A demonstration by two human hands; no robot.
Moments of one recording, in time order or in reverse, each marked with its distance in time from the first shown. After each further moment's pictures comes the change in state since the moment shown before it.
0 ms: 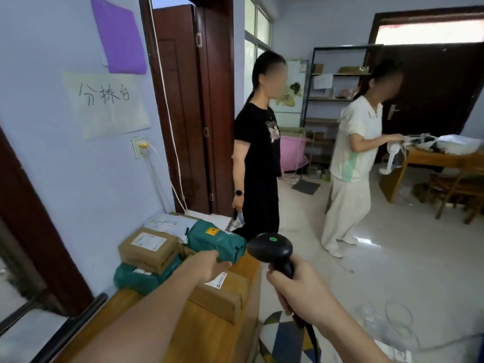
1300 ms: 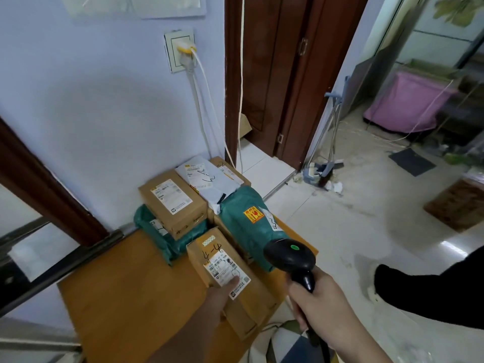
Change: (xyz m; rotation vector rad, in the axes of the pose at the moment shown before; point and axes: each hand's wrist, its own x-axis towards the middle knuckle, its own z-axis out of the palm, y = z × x) left_hand 0.201 -0.082 0.201 -1.560 0.046 -1.110; right_hand 0.313 0.089 0.031 -0.141 -0.426 0.269
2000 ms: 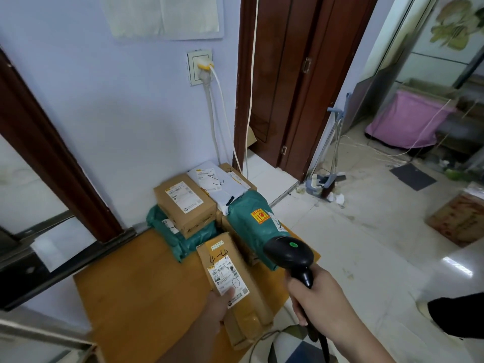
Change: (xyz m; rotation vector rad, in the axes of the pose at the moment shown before) left_hand -0.025 -0.031 -0.026 -0.054 -0.008 0.136; right_hand -0.033 -0.011 0.012 -0.042 -0.024 -0.082
